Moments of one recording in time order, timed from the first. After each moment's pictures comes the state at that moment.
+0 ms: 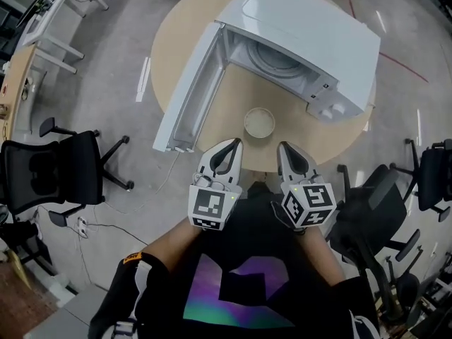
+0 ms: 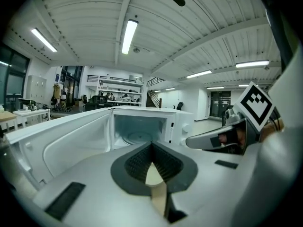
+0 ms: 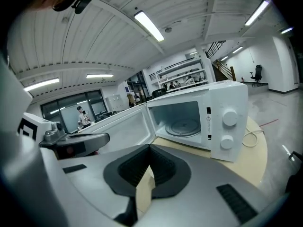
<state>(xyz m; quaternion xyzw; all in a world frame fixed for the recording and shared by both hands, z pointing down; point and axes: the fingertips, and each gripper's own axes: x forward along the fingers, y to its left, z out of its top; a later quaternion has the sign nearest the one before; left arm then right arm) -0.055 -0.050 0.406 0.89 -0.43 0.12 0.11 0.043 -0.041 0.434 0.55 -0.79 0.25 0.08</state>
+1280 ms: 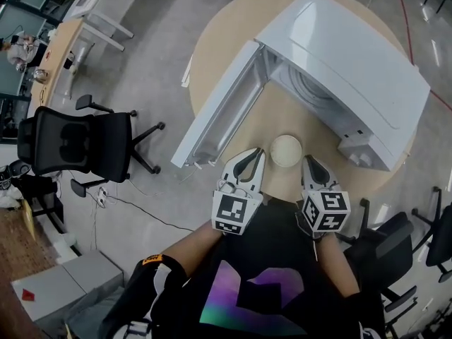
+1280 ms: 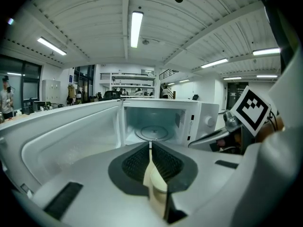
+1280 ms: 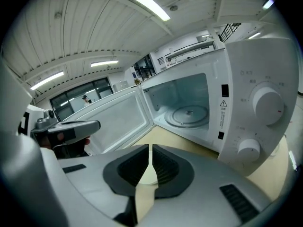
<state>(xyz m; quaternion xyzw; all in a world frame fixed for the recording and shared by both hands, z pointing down) -0.042 -0.112 0.443 0.83 -0.51 0.16 0.12 0.067 -0.117 0.502 0.47 -0.82 0.29 0.16</state>
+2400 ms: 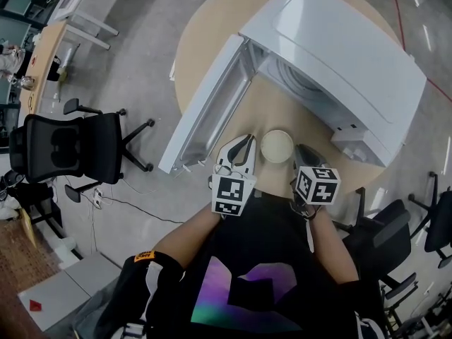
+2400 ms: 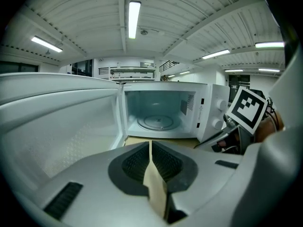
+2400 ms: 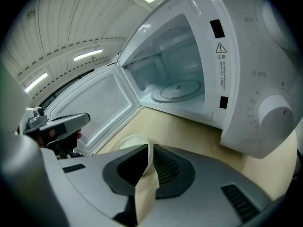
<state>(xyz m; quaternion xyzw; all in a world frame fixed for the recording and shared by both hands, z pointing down) -0.048 -0.148 0.497 0.82 -0.51 0.21 0.13 0.073 -0.140 0.582 0.47 -0.77 0.37 0.20</state>
